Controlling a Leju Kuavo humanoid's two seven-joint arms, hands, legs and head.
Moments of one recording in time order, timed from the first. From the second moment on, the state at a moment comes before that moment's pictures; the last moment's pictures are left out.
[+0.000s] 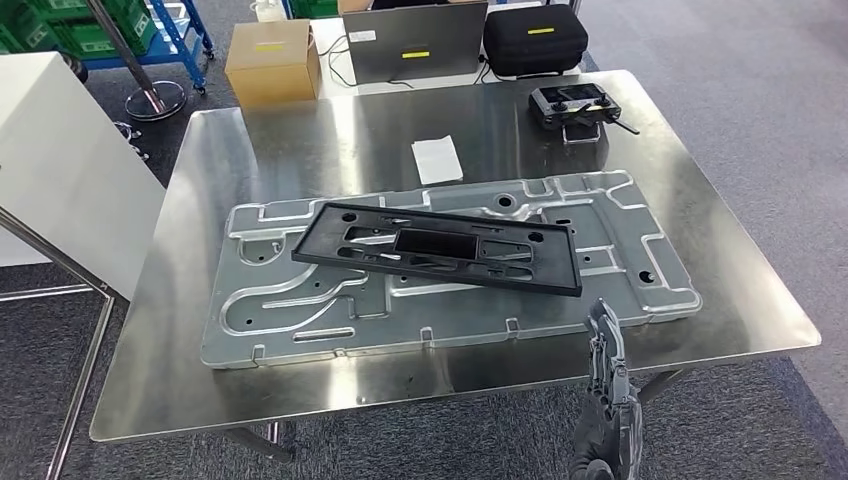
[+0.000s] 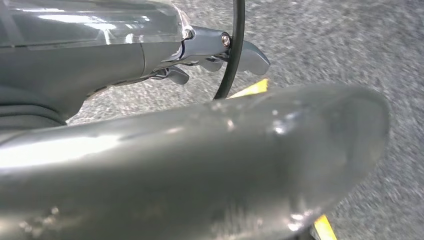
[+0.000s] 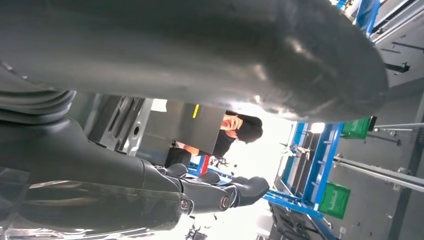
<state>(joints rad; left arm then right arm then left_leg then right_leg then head) -0.05 -0.15 1.09 -0.22 -1.24 0.00 -0.38 0.31 0.10 0.25 -2.02 0.35 -0.09 -0.62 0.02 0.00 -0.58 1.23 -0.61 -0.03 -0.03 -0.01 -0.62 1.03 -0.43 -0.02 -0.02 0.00</state>
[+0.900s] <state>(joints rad) -0.06 -0.15 1.11 -0.22 -1.27 0.03 -0.33 0.28 0.12 0.25 -2.01 0.34 -0.02 -0.57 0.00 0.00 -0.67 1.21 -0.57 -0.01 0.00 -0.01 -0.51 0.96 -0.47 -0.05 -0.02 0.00</state>
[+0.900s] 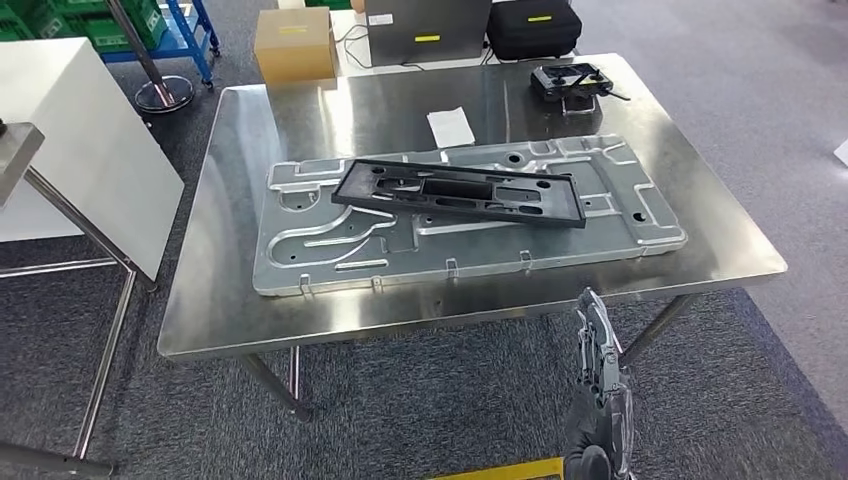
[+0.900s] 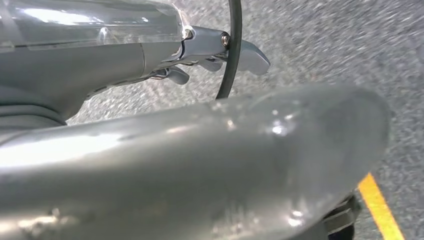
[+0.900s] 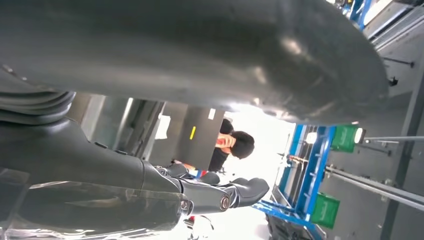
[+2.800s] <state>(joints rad) -0.07 -0.15 1.12 -0.22 -1.34 0.06 -0.30 0.24 0.11 0.34 -1.48 0.26 0.05 -0.52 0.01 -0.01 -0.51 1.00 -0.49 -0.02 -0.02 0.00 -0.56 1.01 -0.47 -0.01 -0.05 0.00</state>
